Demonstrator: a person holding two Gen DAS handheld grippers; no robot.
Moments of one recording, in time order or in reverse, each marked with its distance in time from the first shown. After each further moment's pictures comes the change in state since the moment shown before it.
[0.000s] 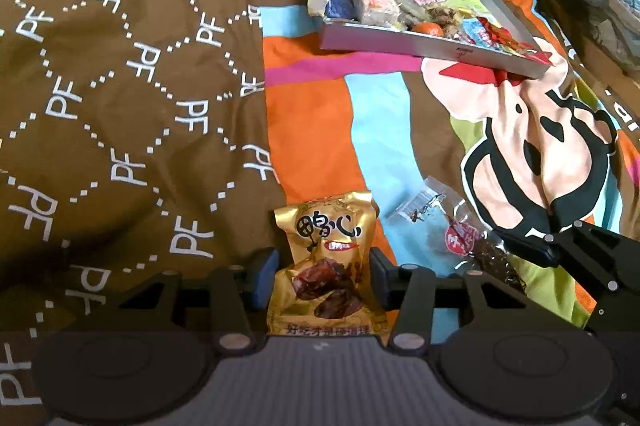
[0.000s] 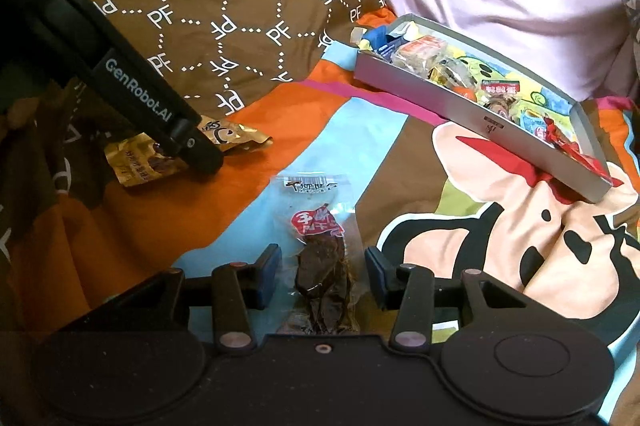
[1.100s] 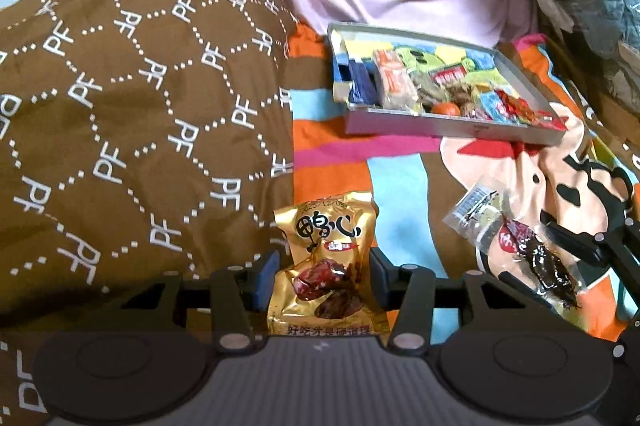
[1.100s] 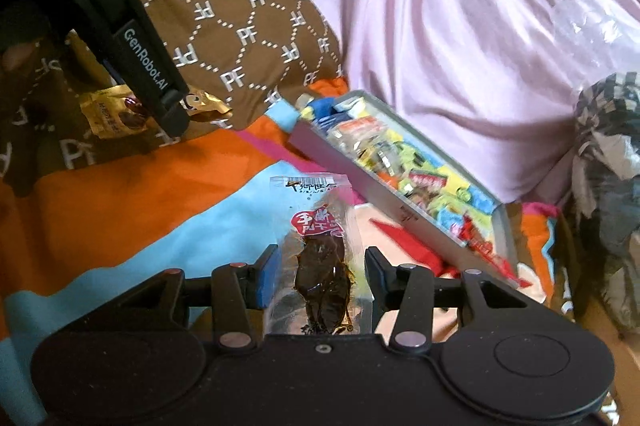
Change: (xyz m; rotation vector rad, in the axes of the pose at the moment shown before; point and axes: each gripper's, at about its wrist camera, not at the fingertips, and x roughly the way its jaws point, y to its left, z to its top) left arm -0.021 -0.010 0.005 -0.027 -0.244 0.115; right arm -0.011 -0.005 0.009 -0.231 -0.191 -0.258
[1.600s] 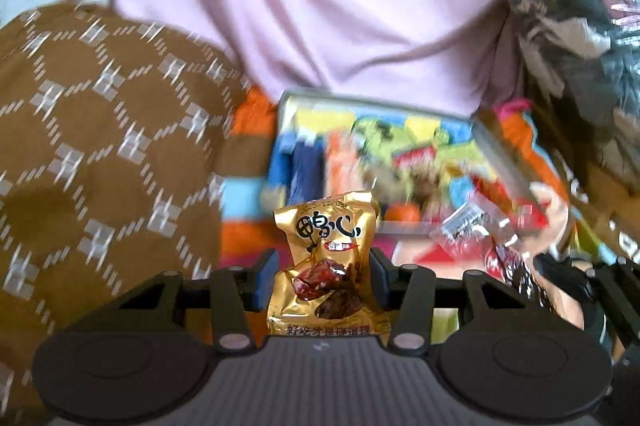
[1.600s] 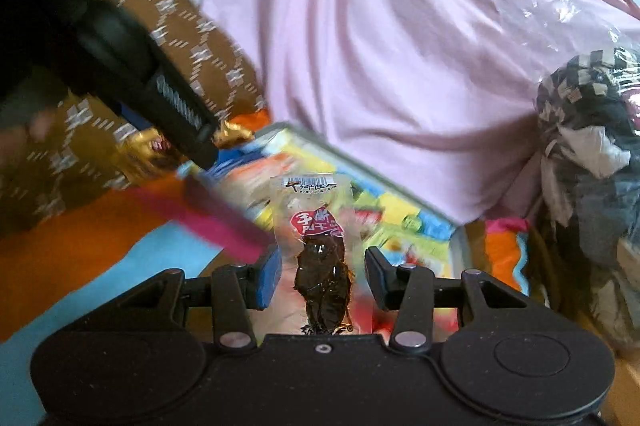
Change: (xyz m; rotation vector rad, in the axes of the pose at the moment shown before) left arm 0.048 -0.048 0.079 -0.045 -0.148 -0.086; right arm 0.057 -0.097 0.026 0.123 -0.084 -0.063
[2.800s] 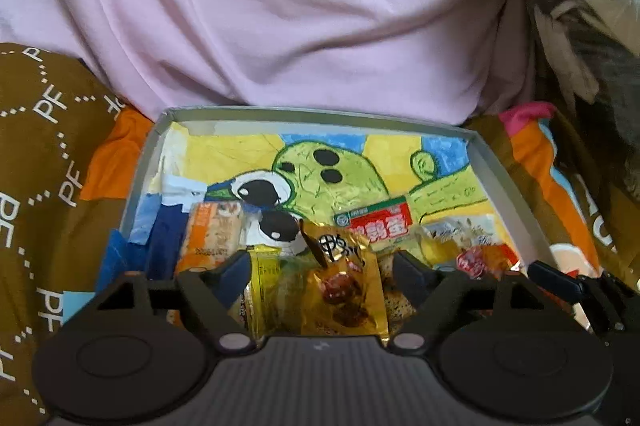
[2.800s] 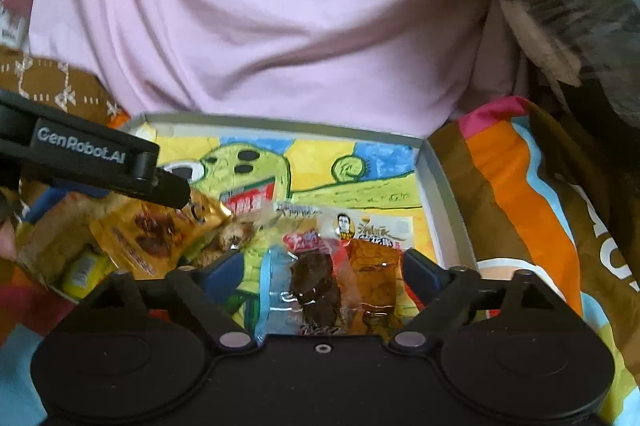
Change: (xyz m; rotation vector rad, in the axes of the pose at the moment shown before) left arm 0.156 -0.059 0.076 0.019 0.096 -0.067; right arm 0.142 -0.111 -0.022 0.437 0.172 -0.018
